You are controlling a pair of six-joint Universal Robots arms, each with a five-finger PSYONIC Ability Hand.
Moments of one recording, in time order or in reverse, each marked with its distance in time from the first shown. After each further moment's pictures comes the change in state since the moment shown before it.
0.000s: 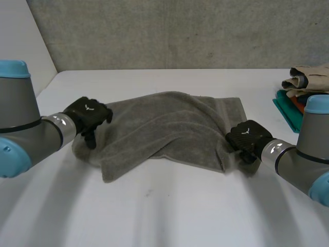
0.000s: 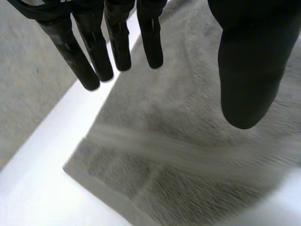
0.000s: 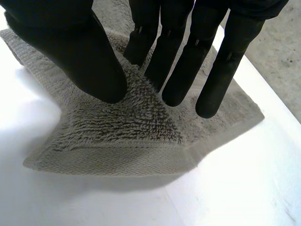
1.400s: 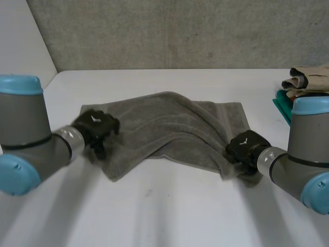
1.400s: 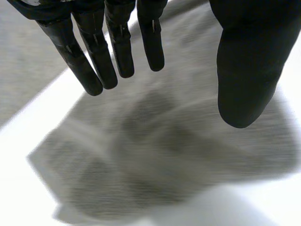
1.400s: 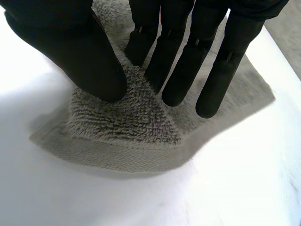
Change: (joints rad) left arm -0.077 0.053 -0.144 0.048 -0.048 -0.153; right arm 0.074 -0.019 -0.004 0.122 0.164 -0.051; left_hand 0.210 0.223 0.233 0.224 0.213; right_hand 0.000 0.000 0.000 0.000 0.009
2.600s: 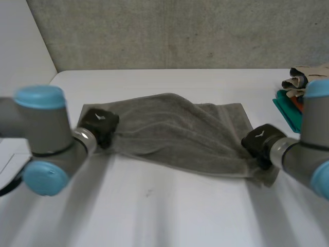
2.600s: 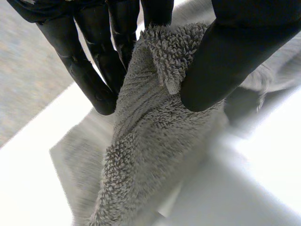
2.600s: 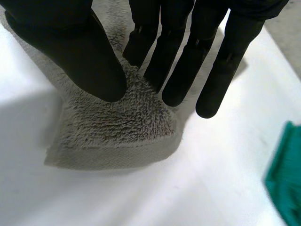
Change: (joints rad) left arm -0.044 -0.092 0.056 0.165 -0.156 -0.069; right arm -0.031 -0.062 -0.067 0.152 0.103 0.034; left_hand 0.657 0.685 0.674 0.694 0.658; right_hand 0.000 0.000 0.000 0.000 0.000
